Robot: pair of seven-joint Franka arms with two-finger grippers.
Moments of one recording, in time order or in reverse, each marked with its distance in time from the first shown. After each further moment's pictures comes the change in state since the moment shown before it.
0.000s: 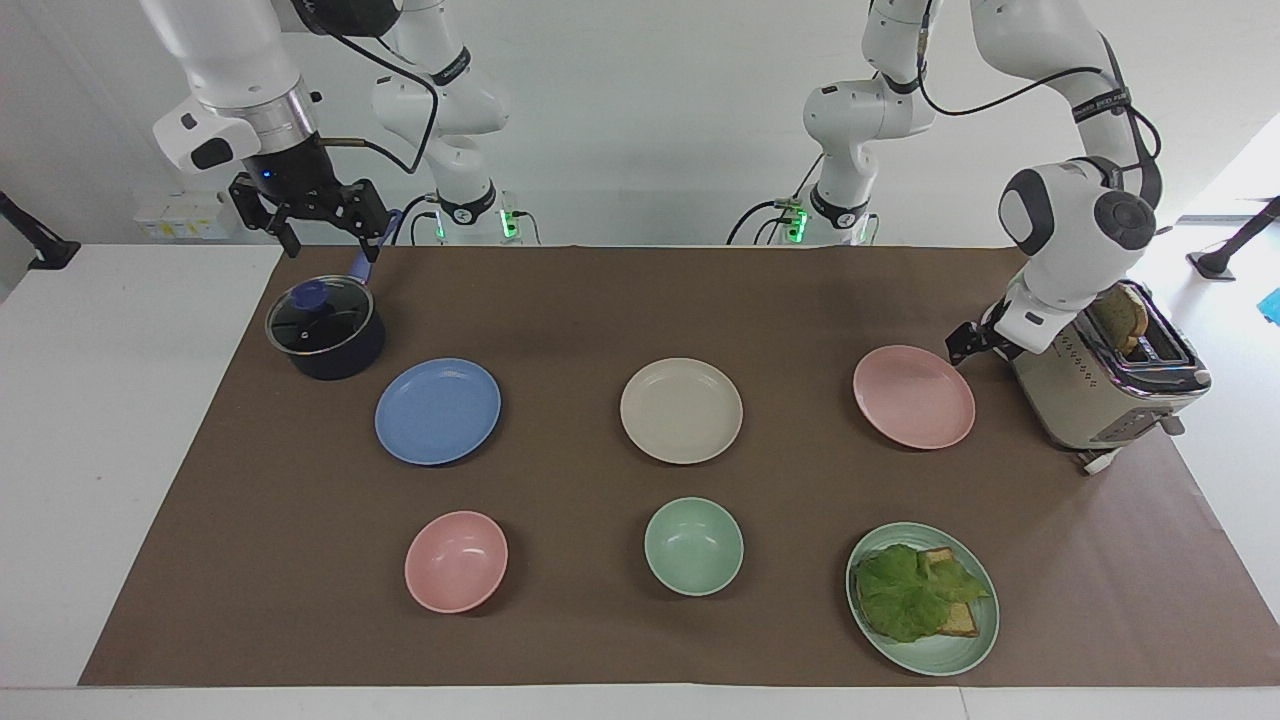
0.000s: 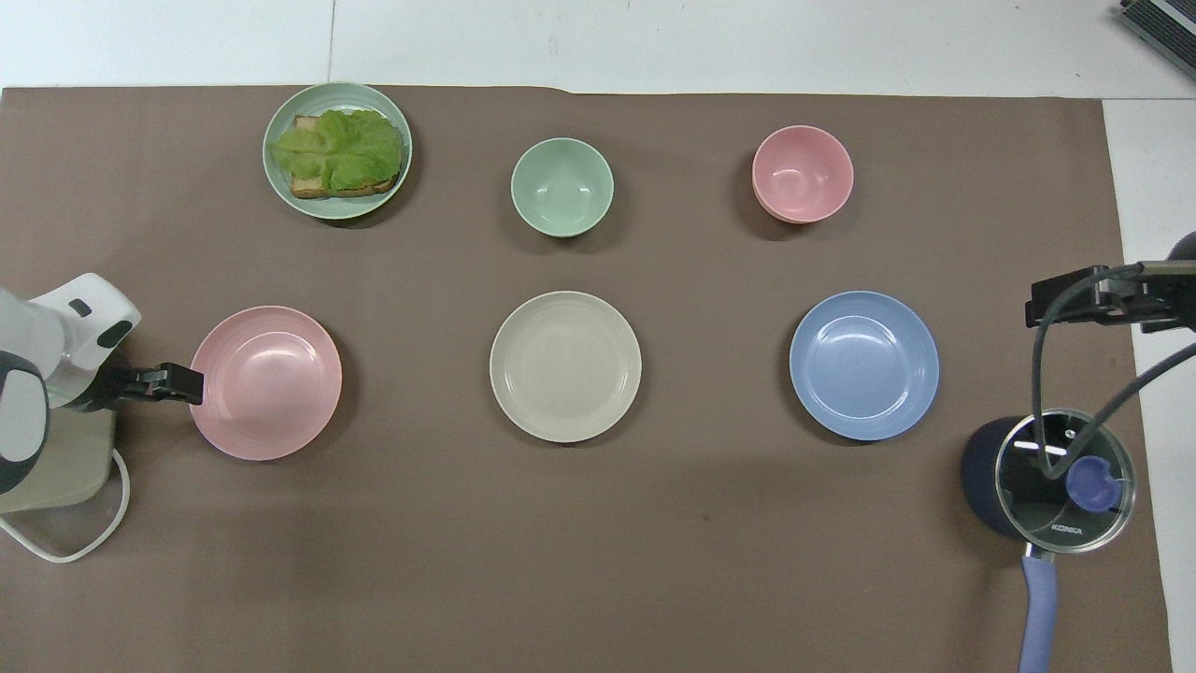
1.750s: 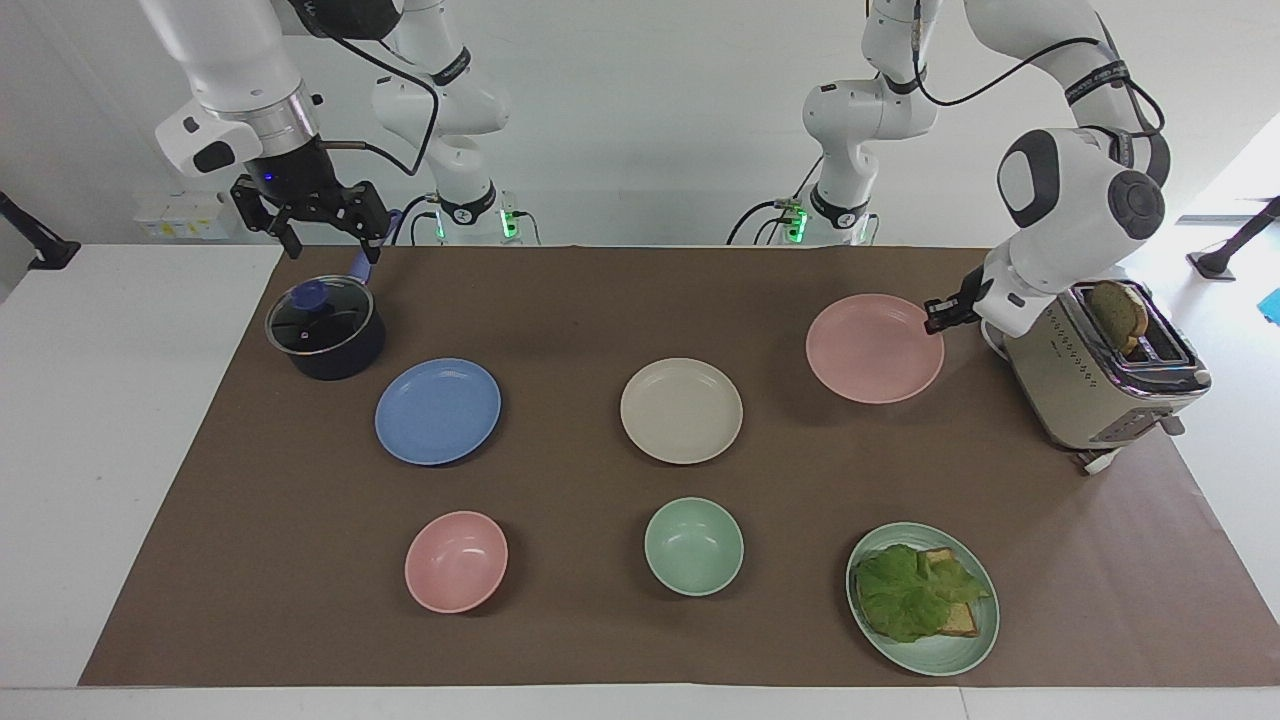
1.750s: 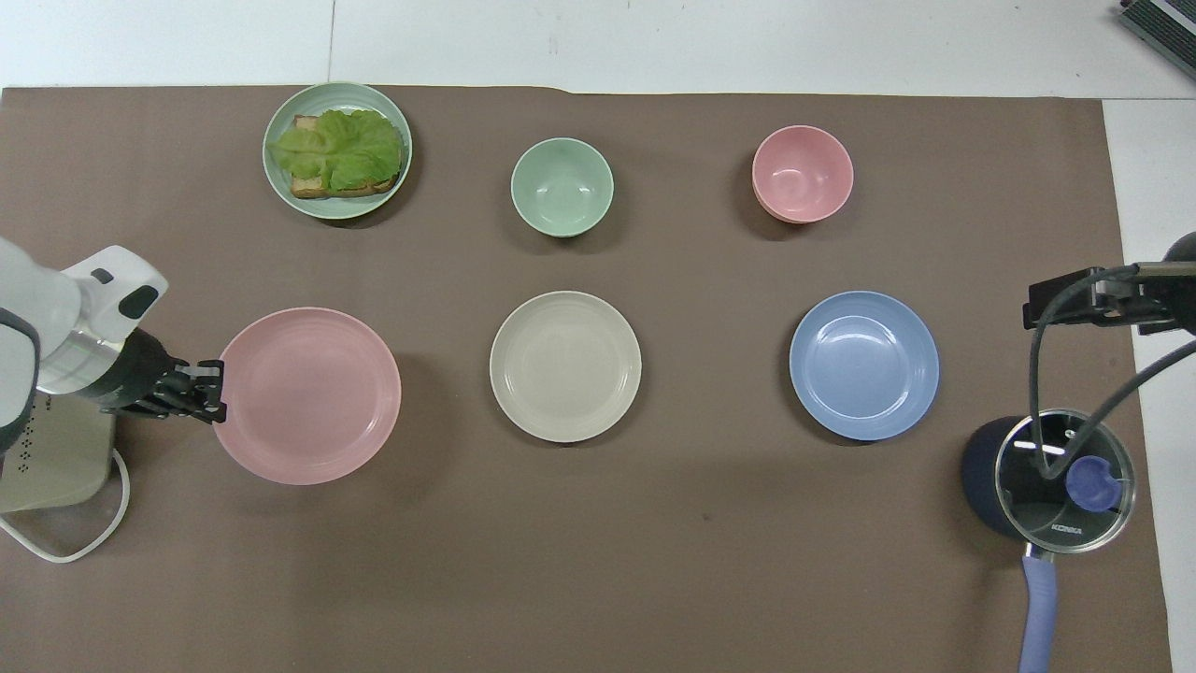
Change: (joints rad) left arm -0.126 -0.049 -0.034 0.183 -0.221 -0.384 -0.149; right arm 0.000 0.000 0.000 -0.006 0.000 0.000 0.000
